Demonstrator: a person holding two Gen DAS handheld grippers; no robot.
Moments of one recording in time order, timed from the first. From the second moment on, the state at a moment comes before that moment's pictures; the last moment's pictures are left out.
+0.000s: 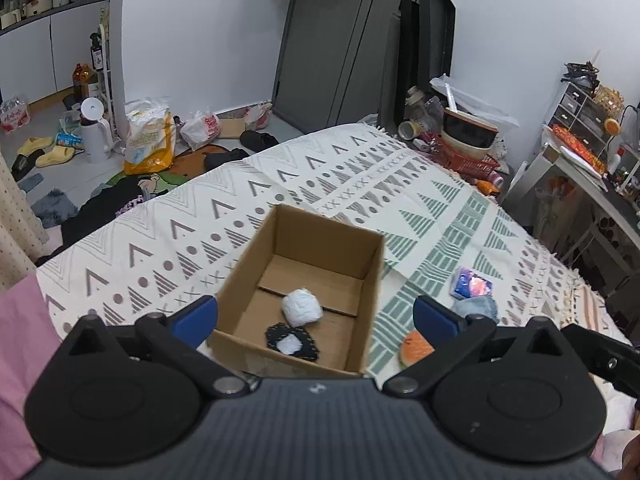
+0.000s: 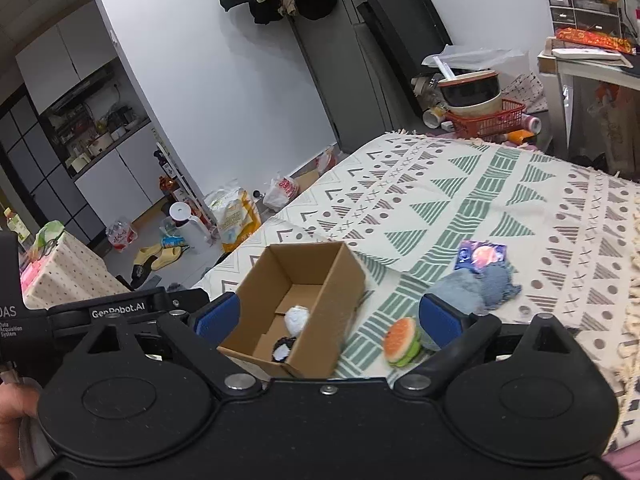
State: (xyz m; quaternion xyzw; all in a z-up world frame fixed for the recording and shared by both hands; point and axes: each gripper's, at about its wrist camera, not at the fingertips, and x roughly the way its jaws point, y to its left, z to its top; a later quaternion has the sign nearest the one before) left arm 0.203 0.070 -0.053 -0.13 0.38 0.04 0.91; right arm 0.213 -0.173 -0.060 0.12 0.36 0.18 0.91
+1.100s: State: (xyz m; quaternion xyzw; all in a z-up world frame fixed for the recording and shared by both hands) left arm 0.243 -0.052 -0.097 -0.09 0.42 0.00 0.90; right arm 0.248 -0.307 -0.145 0.27 0.40 0.08 0.87
